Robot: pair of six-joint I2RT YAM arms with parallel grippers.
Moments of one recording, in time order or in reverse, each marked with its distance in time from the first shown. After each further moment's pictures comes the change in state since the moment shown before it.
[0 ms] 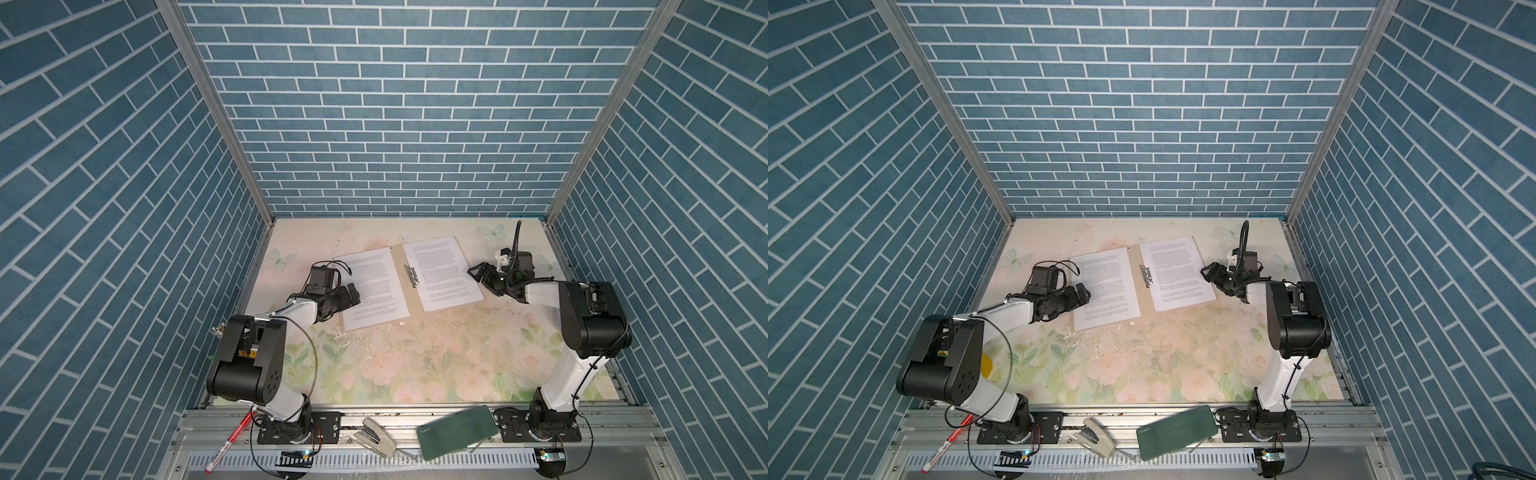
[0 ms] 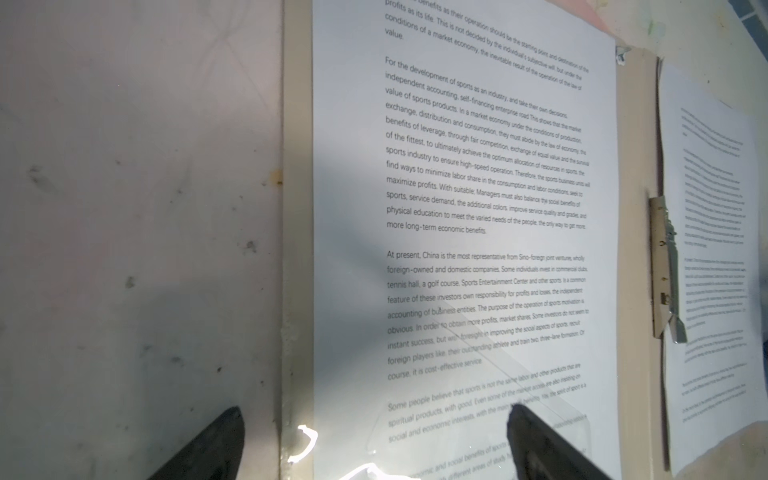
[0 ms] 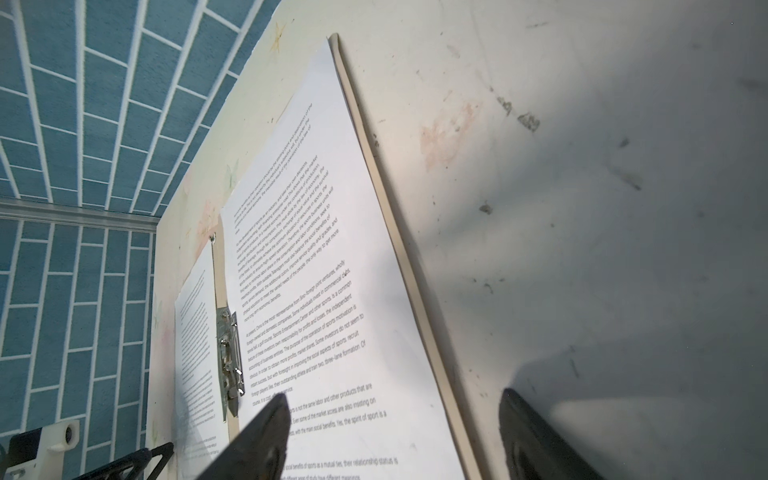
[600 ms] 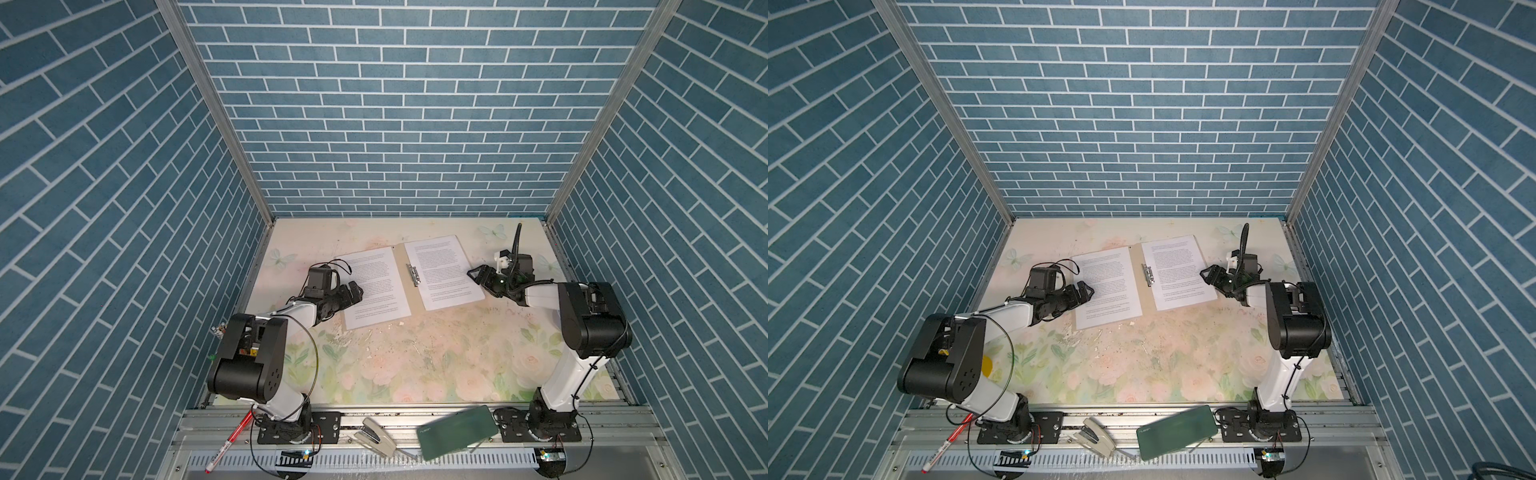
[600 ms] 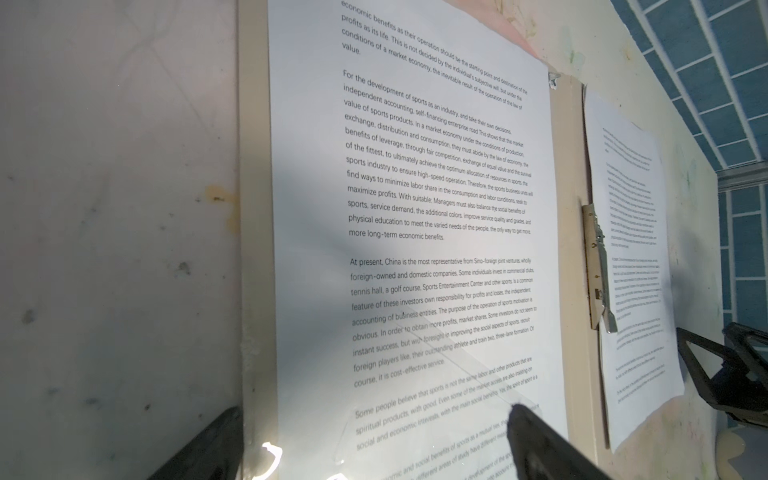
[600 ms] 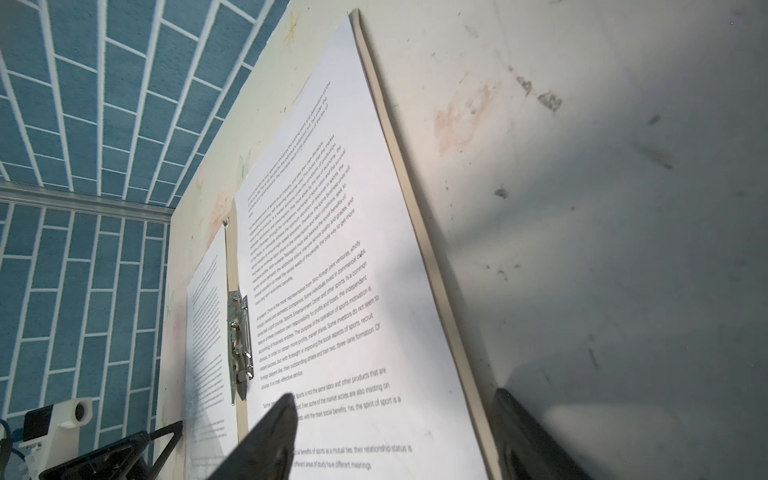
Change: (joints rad) left arm 0.015 0.003 -0.051 0.142 0.103 -0.043; right arm -0.001 0.000 -0.043 0.068 -0.031 0.010
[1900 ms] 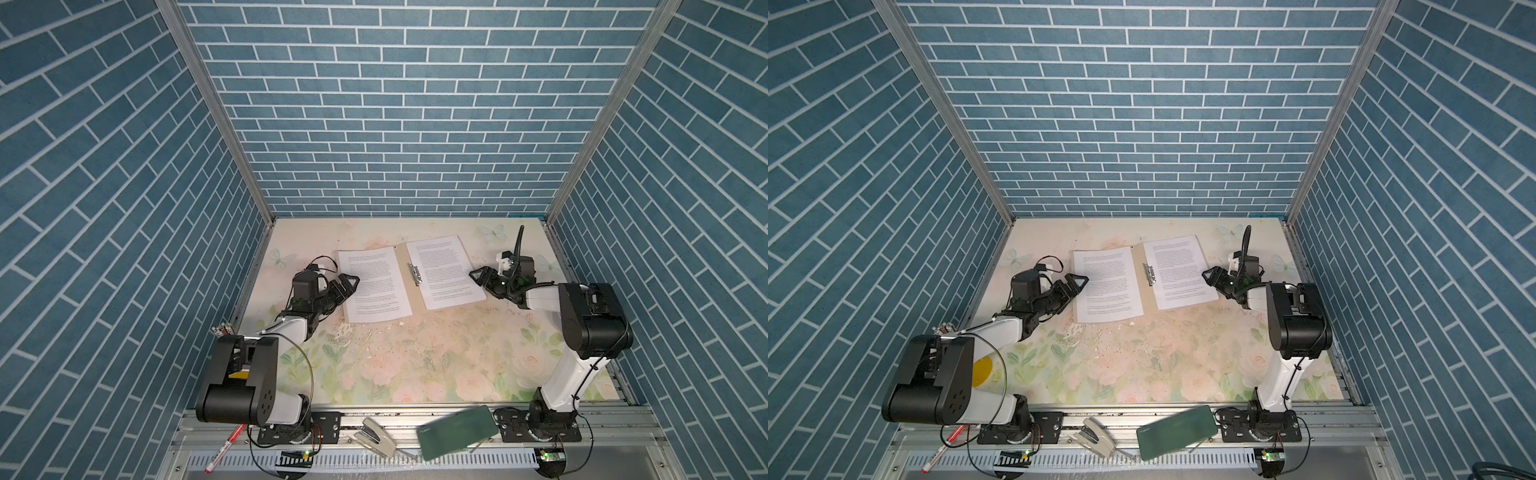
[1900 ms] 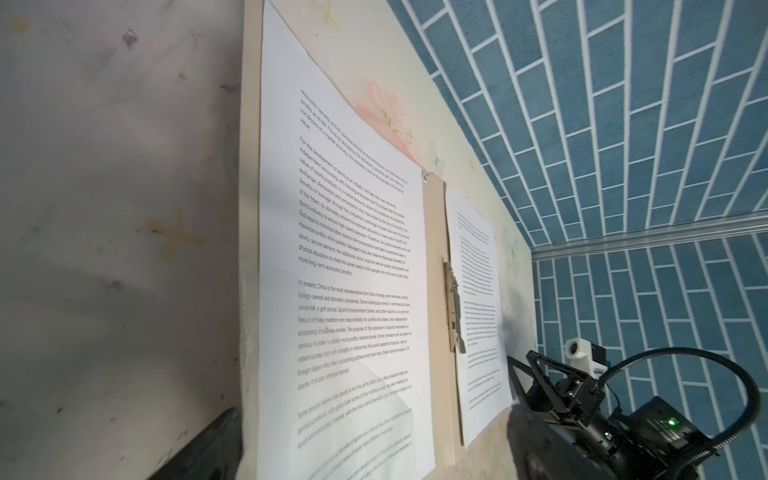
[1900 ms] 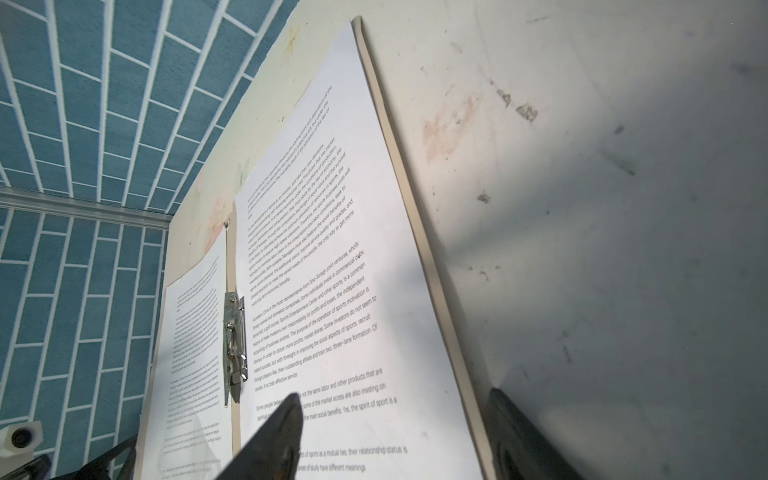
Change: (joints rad) left arm 0.065 -0.135 -0.137 0.324 0.186 -0.264; right arm -0.008 -0.005 -0.029 0.042 0.011 0.000
